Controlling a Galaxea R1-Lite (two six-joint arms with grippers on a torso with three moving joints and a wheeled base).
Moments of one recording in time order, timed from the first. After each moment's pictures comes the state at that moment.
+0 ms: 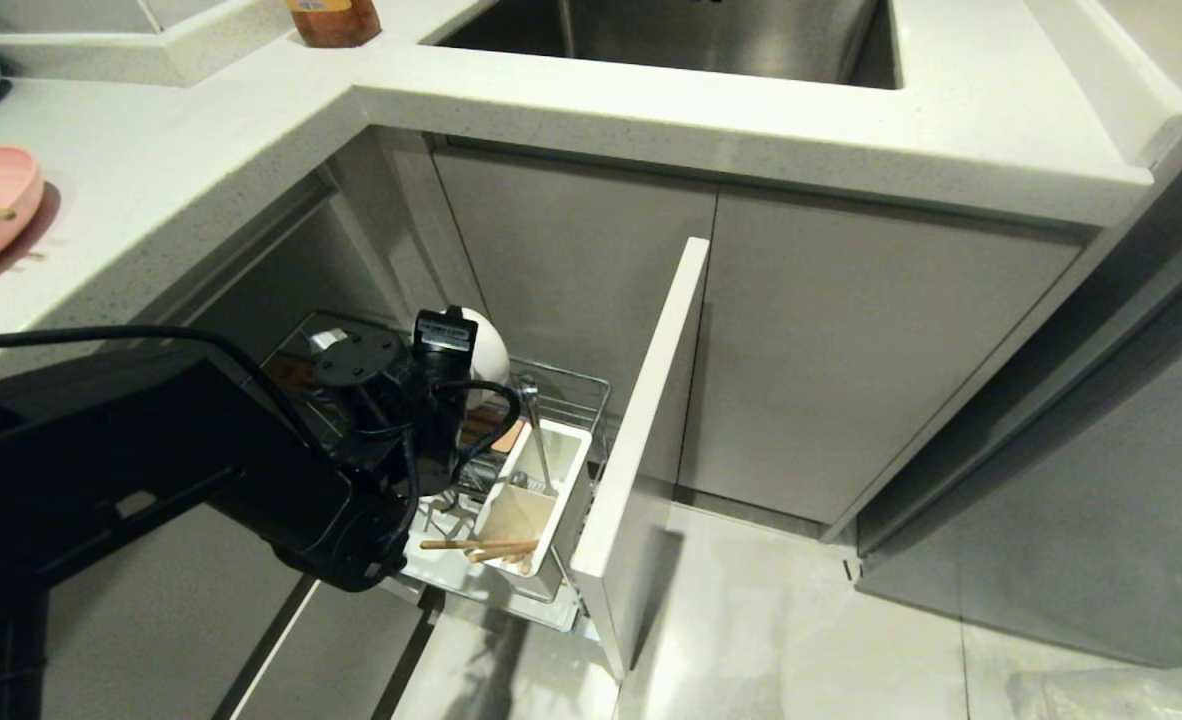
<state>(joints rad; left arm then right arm) -0.39 2.11 -0.91 -1.48 0.47 -1.06 0.00 0.00 0.00 0.00 -0.02 0.04</state>
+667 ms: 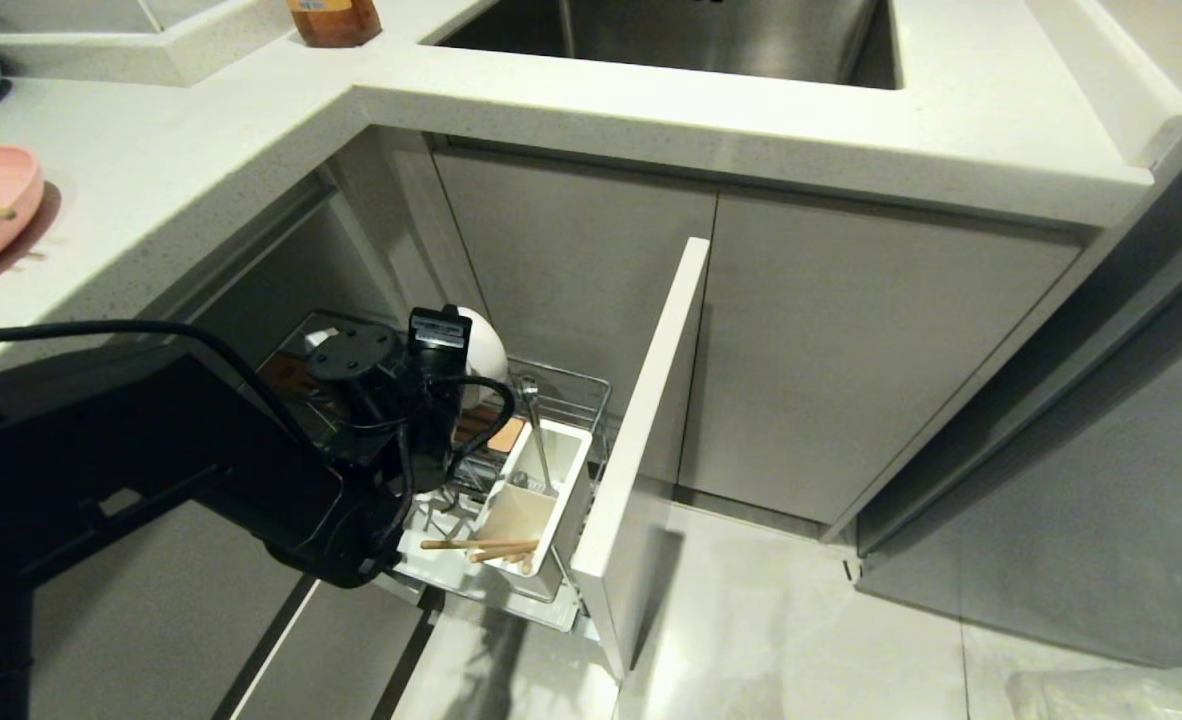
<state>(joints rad) -0.39 2.09 -0.92 -1.45 0.47 -1.09 0.00 0.00 0.00 0.00 -0.02 0.04</state>
